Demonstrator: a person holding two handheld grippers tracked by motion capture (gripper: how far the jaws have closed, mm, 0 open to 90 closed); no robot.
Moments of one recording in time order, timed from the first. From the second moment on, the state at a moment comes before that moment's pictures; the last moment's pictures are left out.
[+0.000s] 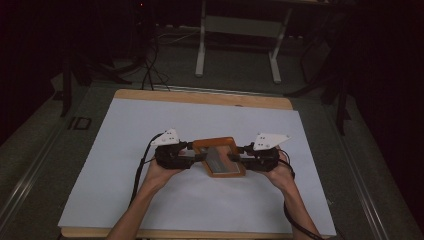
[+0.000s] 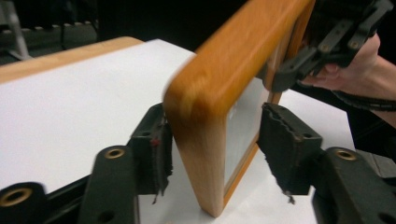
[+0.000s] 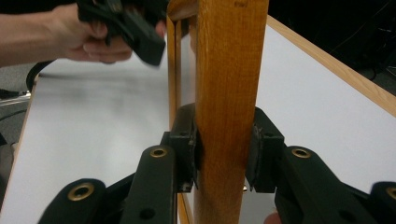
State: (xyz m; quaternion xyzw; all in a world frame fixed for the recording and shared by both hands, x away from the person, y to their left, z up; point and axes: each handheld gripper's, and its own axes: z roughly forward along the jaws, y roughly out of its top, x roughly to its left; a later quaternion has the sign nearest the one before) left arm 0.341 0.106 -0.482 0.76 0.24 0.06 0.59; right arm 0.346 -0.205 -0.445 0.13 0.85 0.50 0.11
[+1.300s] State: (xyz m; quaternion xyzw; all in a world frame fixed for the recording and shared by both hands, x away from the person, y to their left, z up) left arm 0.346 0.101 -0.477 0.78 0.23 0.06 0.58; right arm 0.352 -0.215 -0.447 0.16 0.84 0.51 0.09
